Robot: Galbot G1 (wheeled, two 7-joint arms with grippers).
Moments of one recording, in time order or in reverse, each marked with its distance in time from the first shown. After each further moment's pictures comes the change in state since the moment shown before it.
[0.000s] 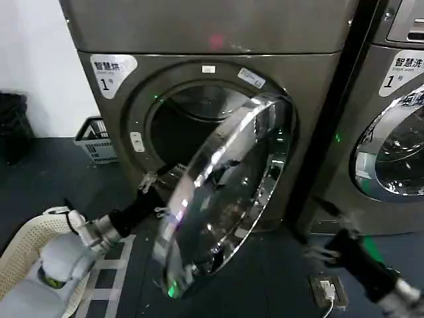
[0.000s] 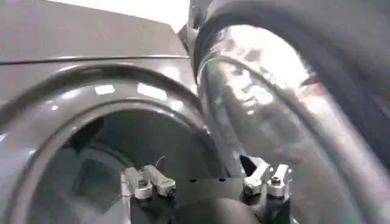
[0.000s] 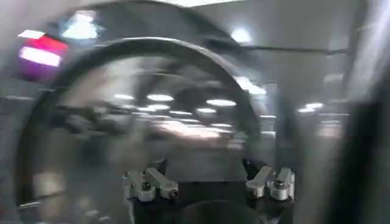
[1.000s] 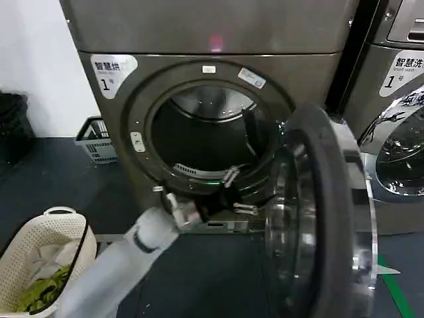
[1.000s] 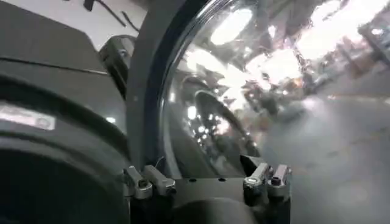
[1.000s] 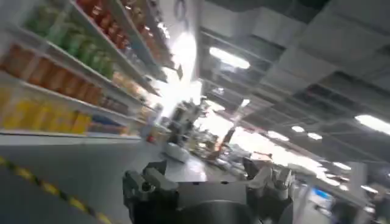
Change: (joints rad) left arm -0.345 -0.337 0.416 0.349 0.126 -0.056 -0.065; right arm 0.195 0.019 0.583 -0.478 -0.170 -0.239 0.250
